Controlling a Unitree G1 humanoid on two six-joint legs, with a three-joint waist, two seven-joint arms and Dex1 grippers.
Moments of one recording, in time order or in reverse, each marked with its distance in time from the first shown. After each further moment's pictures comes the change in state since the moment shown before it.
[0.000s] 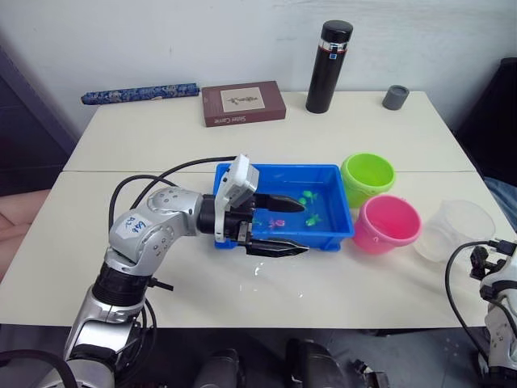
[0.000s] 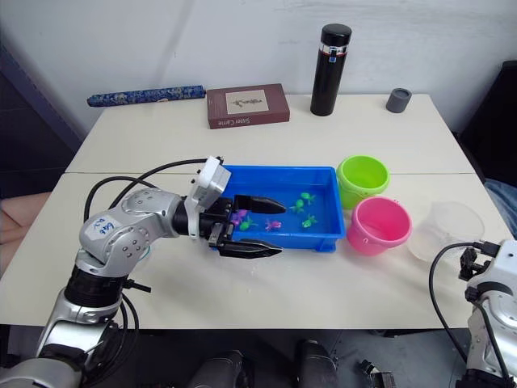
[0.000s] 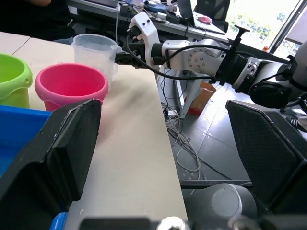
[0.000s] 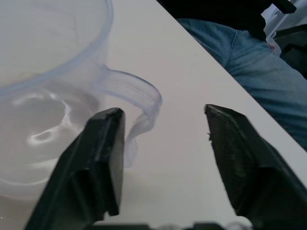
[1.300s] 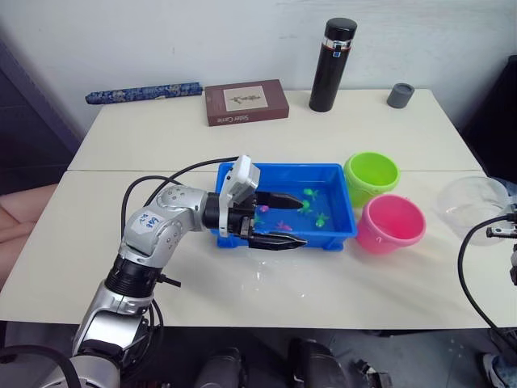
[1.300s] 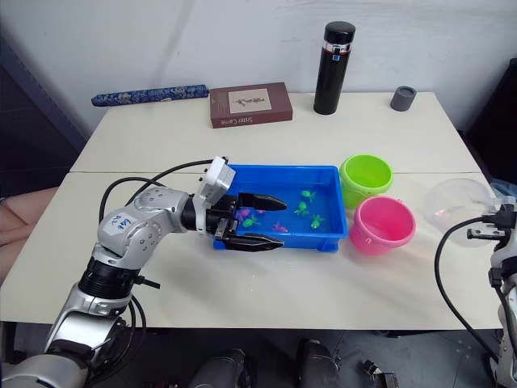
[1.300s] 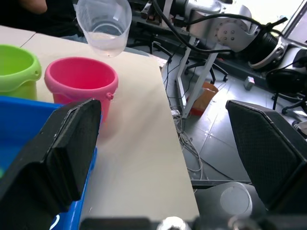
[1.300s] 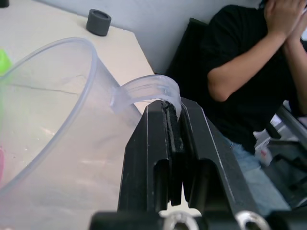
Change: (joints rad) left arm -0.031 -0.041 -0.033 0.166 0.082 -0.117 -0.075; right arm 0.136 -0.162 0.026 -0.448 -0.073 0.021 0.035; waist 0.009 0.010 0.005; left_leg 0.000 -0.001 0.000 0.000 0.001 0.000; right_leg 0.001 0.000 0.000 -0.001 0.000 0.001
